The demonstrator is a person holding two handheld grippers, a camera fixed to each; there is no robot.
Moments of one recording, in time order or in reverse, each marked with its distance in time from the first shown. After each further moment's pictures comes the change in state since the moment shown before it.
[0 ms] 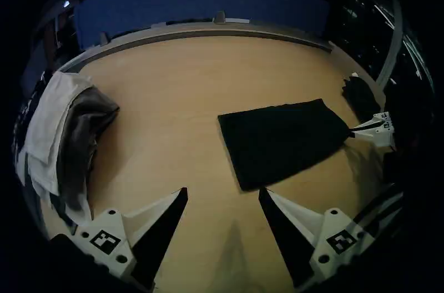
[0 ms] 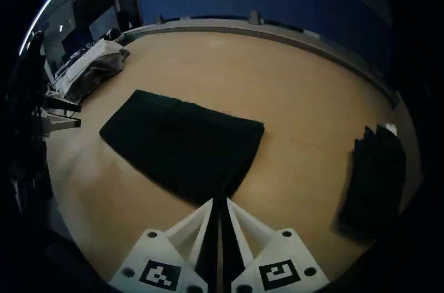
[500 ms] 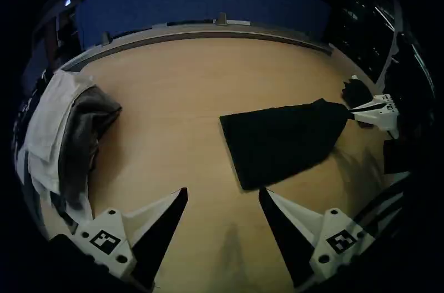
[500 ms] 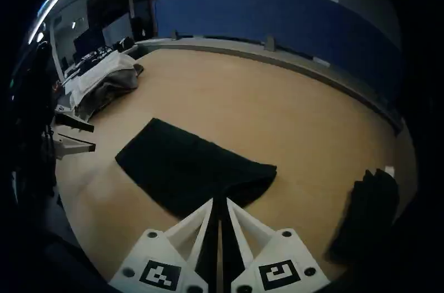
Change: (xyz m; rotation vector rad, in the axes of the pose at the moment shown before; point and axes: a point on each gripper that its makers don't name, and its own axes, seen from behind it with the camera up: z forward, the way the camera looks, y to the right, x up) left arm 0.000 -0.003 -0.004 -0.003 0.009 -0.011; right arm 0.068 -0.026 -0.004 0.043 0.091 -0.073
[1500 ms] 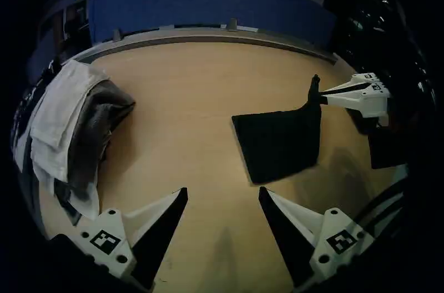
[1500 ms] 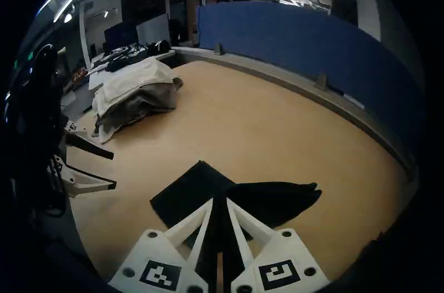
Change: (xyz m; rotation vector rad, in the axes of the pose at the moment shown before) left arm -0.009 -0.020 -0.019 0.009 0.032 -0.051; right arm 0.087 -0.098 0.048 0.142 0.064 -0.154
